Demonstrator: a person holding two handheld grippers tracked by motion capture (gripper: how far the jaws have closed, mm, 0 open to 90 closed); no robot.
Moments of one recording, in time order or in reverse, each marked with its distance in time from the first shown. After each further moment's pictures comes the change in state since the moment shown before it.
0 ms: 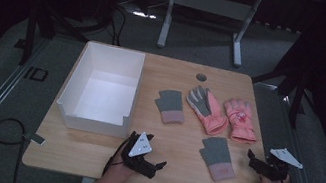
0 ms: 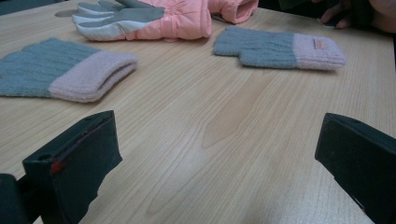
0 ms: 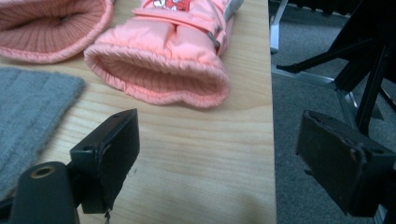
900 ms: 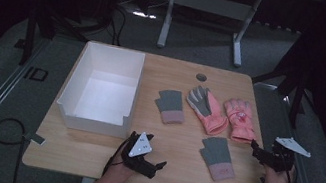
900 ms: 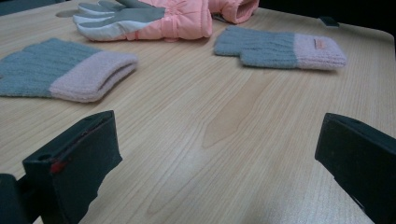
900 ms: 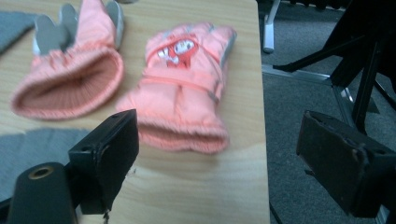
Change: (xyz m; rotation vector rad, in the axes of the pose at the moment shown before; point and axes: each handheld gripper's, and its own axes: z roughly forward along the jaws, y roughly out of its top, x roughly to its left) left arm 0.000 0.000 0.000 -0.001 0.001 0.001; right arm 0.007 0.050 -0.016 0.016 -0.020 0.060
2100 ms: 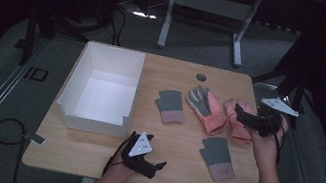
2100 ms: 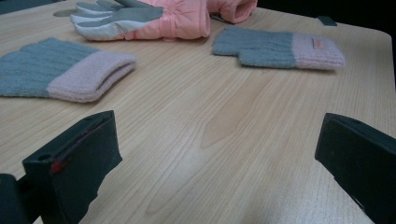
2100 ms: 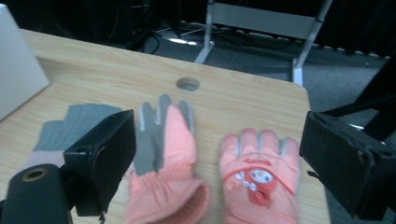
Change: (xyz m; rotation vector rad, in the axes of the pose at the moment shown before) left arm 0.000 0.000 0.000 -0.001 -0.007 -0.002; right arm 0.072 0.116 0.004 -0.105 0.101 -0.044
